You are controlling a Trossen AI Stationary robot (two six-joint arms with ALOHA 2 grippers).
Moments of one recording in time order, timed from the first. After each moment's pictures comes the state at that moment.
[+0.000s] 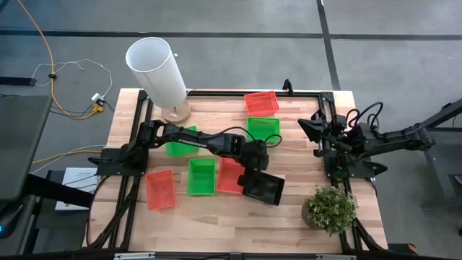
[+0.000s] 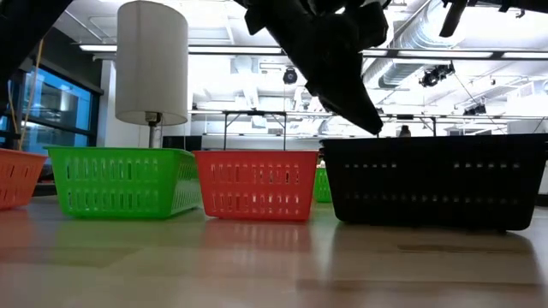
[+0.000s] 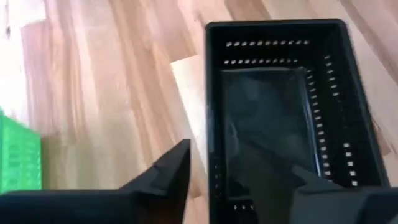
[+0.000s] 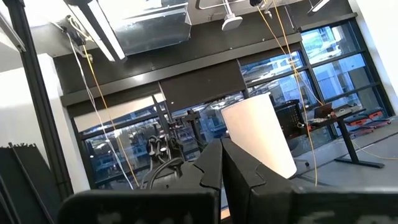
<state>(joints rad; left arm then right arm) 0.07 2.16 1.76 -0.52 0.11 0.23 0.13 0.48 0.31 0.64 0.37 0.15</state>
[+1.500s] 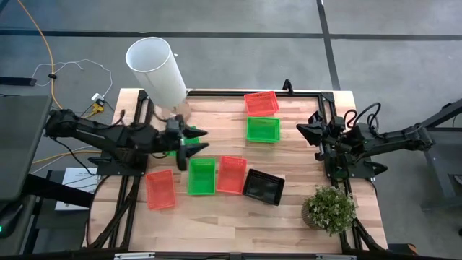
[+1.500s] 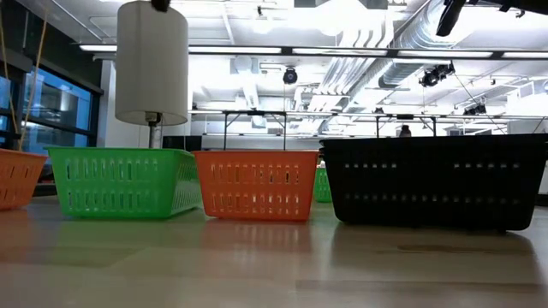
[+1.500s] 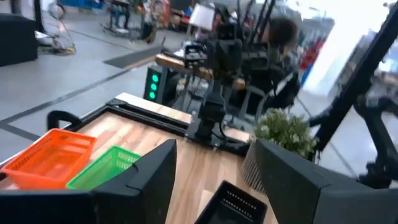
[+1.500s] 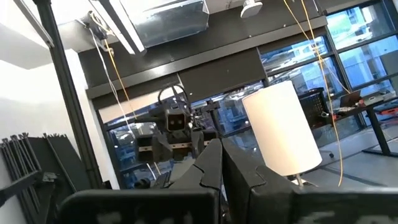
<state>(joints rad) -0.11 0.95 0.80 0.07 -0.41 -0.31 0.13 0.48 0.31 0.61 0.28 0.21</state>
